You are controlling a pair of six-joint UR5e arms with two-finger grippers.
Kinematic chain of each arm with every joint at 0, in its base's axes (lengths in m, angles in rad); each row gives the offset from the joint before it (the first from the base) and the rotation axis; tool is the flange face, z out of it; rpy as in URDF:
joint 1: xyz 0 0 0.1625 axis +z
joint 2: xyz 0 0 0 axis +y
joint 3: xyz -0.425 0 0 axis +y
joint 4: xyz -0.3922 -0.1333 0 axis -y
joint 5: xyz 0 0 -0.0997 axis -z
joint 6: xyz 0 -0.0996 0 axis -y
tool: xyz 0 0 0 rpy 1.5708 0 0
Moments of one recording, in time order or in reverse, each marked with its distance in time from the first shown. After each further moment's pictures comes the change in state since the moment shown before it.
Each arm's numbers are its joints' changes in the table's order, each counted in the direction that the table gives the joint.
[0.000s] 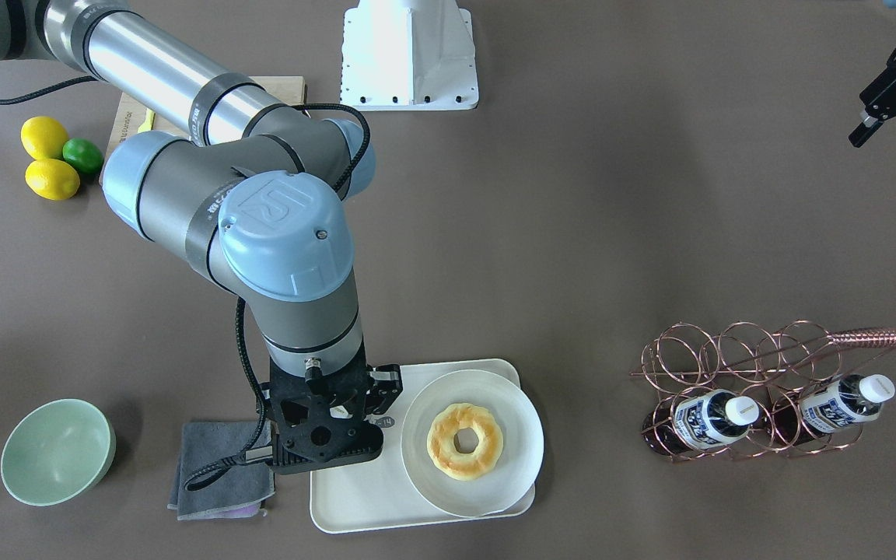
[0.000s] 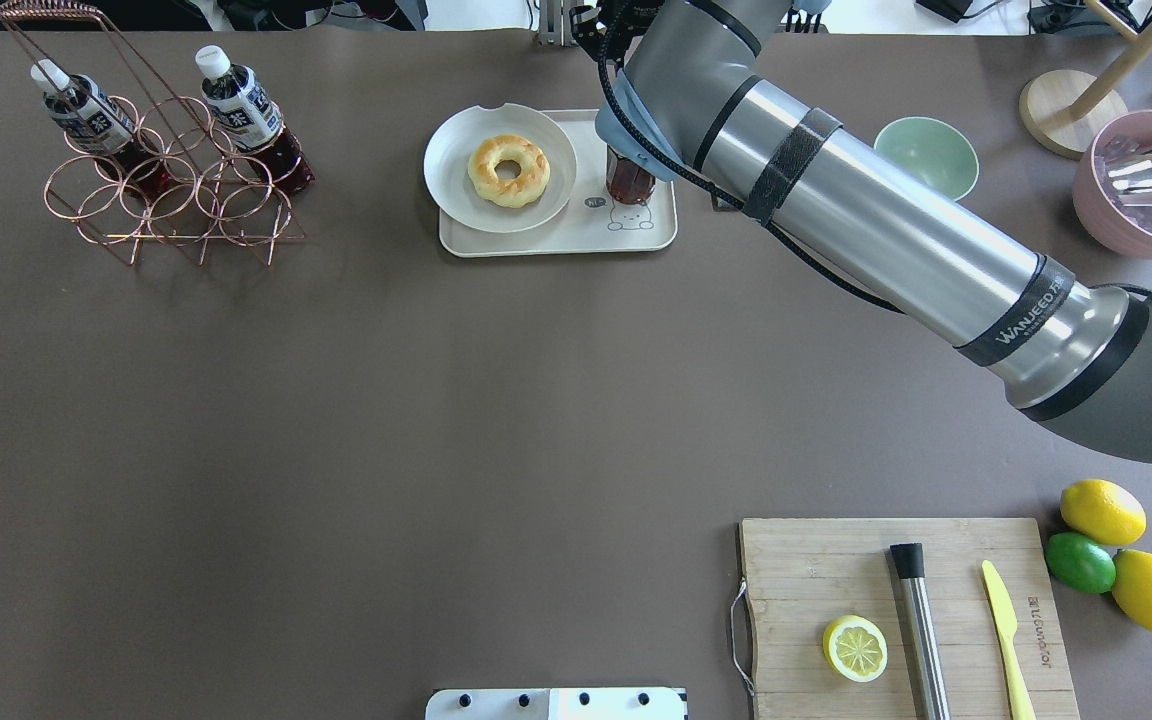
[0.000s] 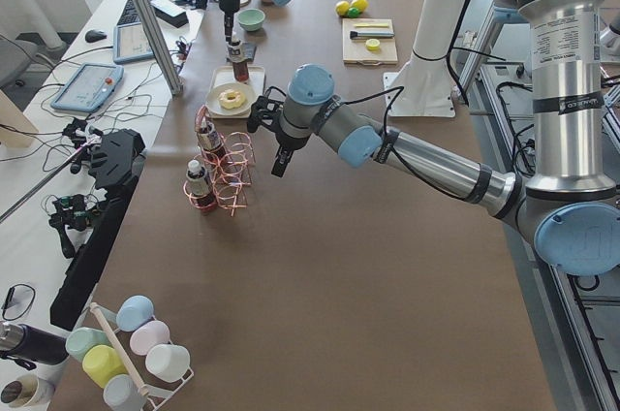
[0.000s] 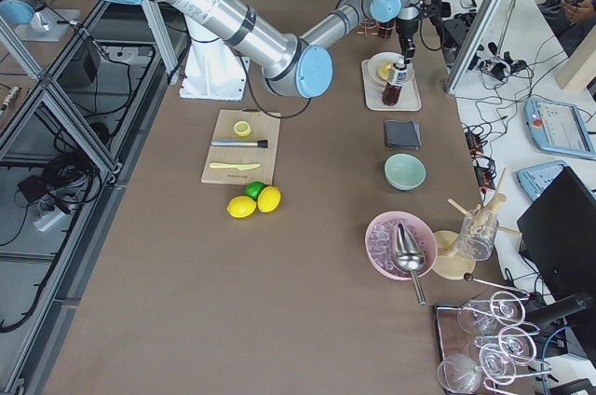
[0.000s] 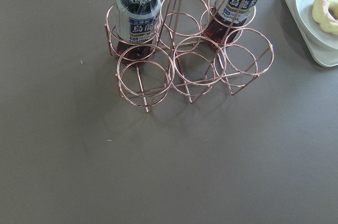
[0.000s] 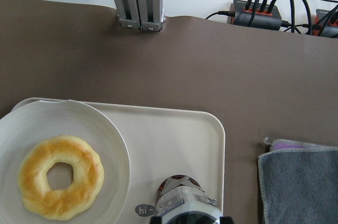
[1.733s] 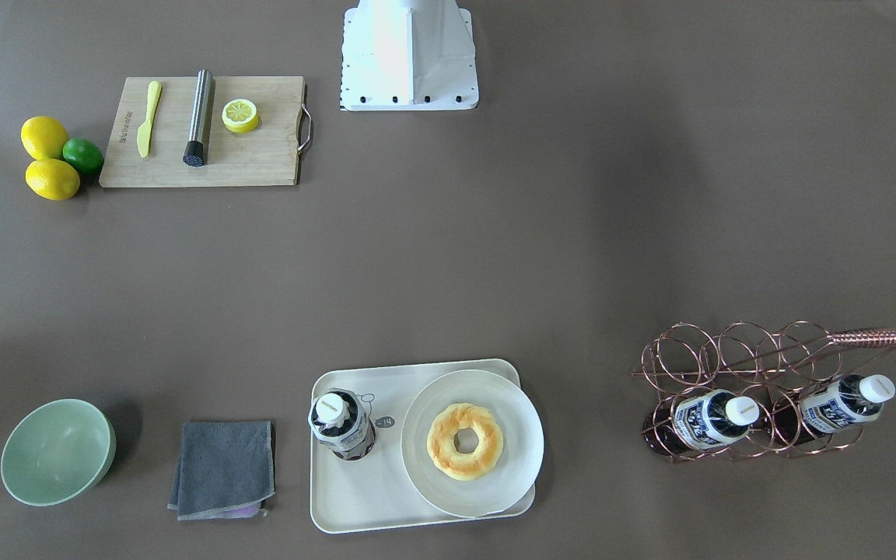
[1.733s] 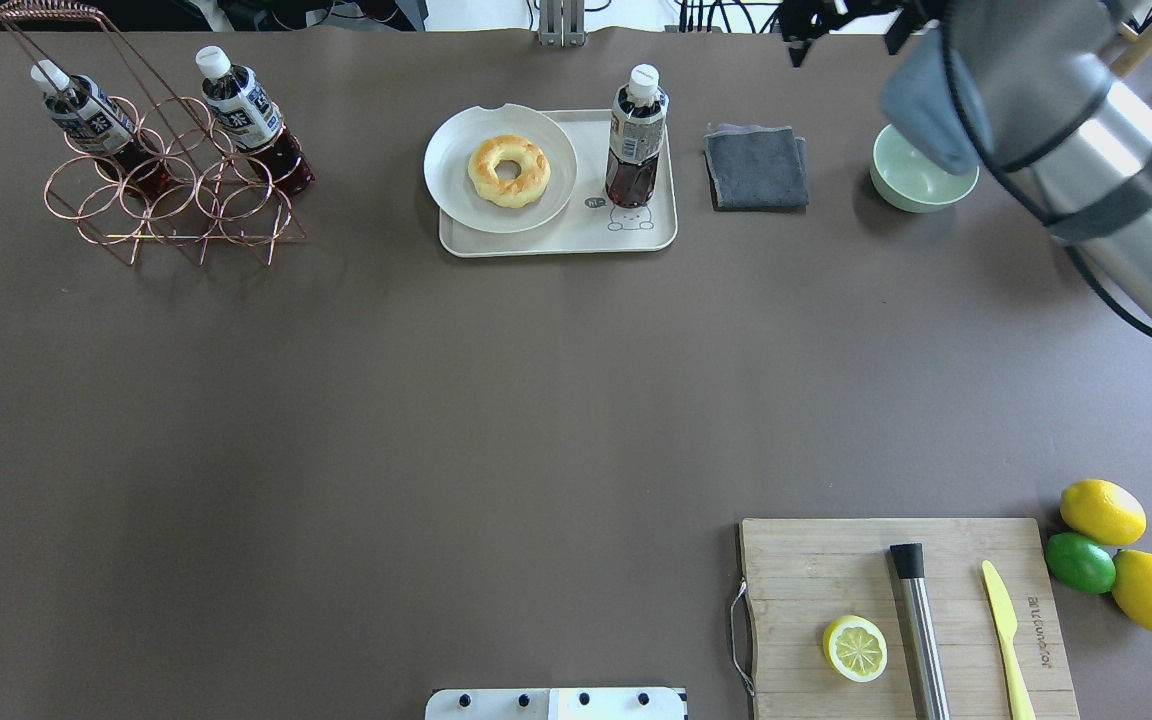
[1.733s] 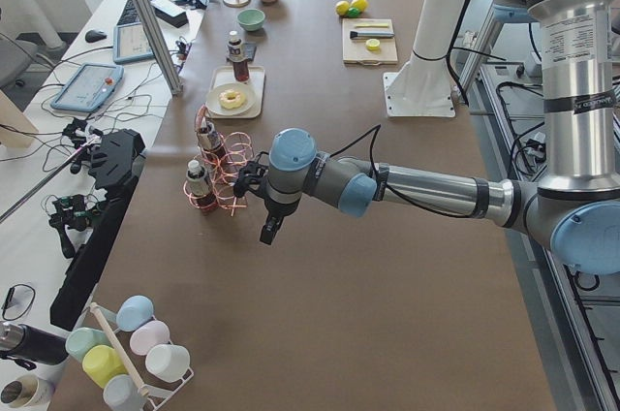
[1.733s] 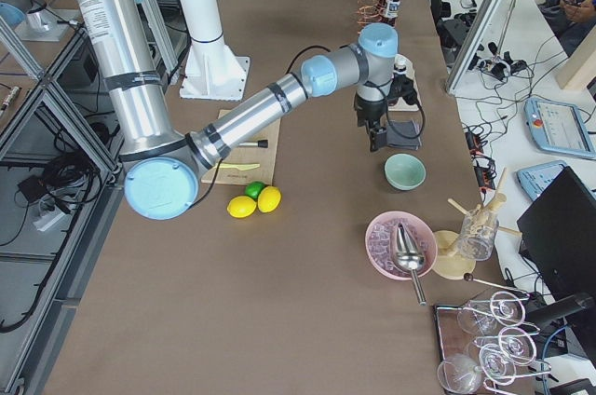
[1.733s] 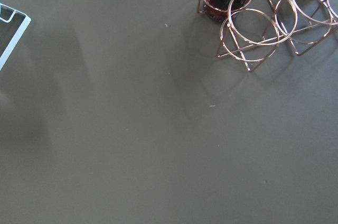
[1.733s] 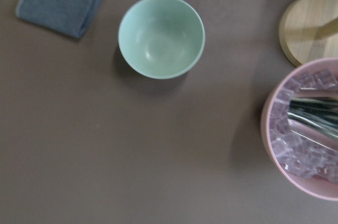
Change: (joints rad) left arm -0.090 -0.017 -0.229 0.050 0.066 0.354; right arm 0.427 0.879 -0.865 -0.312 0.329 -0.688
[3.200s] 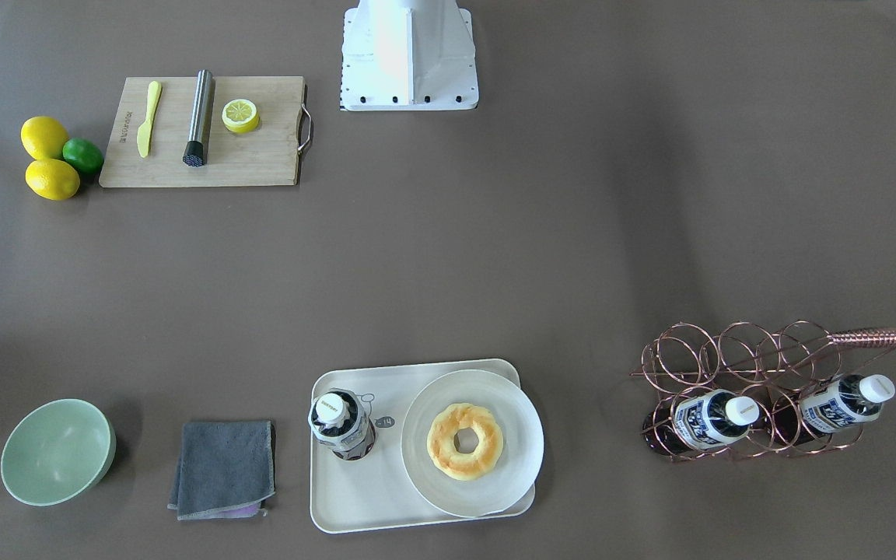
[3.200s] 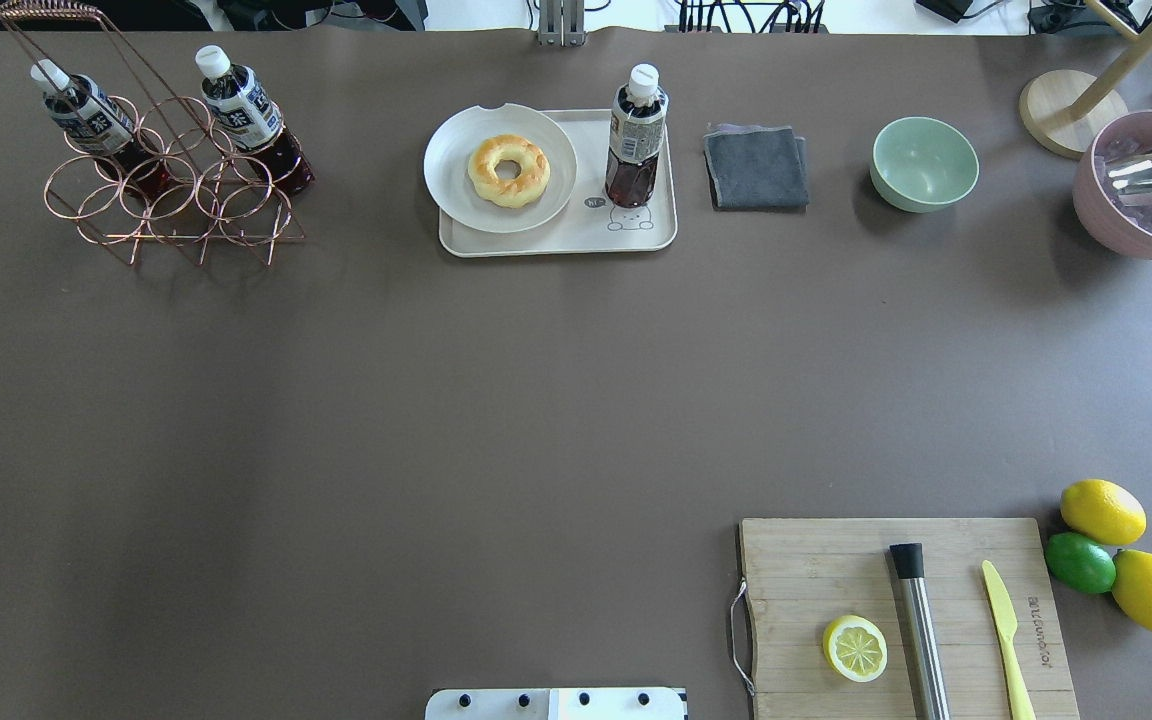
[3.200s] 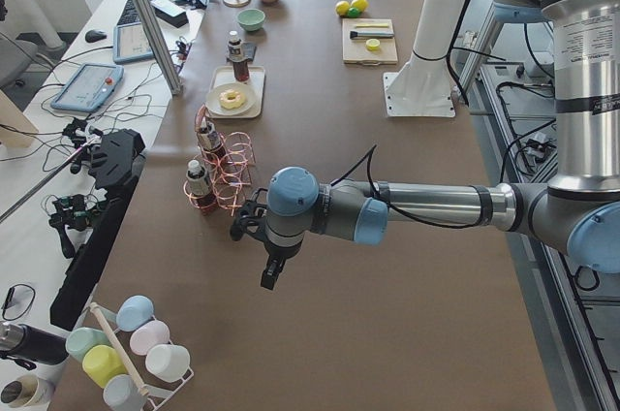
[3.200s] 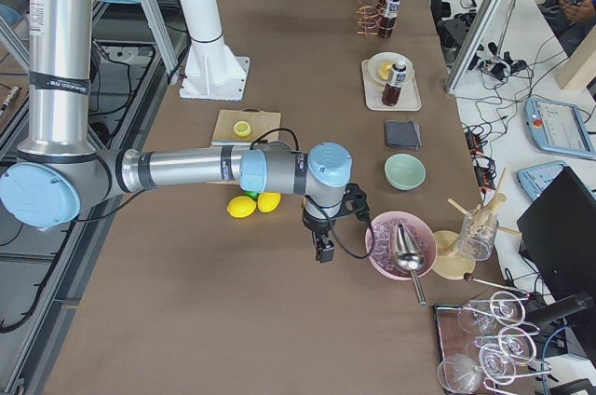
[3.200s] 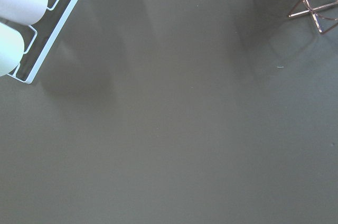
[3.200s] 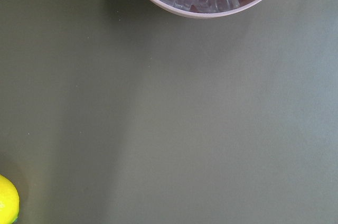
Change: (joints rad) left arm -0.154 0.000 -0.105 0.100 -0.007 0.234; right arm 0.226 0.365 0.121 0.088 0.000 -0.448
